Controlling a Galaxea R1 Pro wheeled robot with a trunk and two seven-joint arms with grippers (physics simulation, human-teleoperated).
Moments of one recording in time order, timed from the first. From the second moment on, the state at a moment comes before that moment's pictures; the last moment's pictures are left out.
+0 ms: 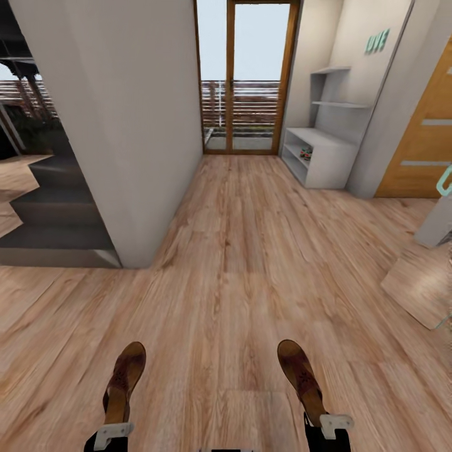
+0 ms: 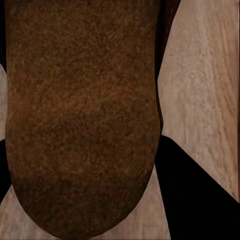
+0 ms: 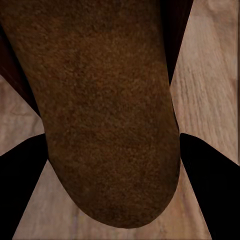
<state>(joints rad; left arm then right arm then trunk) -0.28 0.02 0.64 -0.36 -0.45 -0.46 -0.22 -0.42 -0.02 -0.10 -0.04 0.22 -0.66 -0.19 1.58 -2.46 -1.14</state>
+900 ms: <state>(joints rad) -0.28 0.02 0.64 -0.36 -0.44 -0.46 -0.22 -0.42 -0.02 -0.10 -0.03 0.22 -0.66 -0.19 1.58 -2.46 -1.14</state>
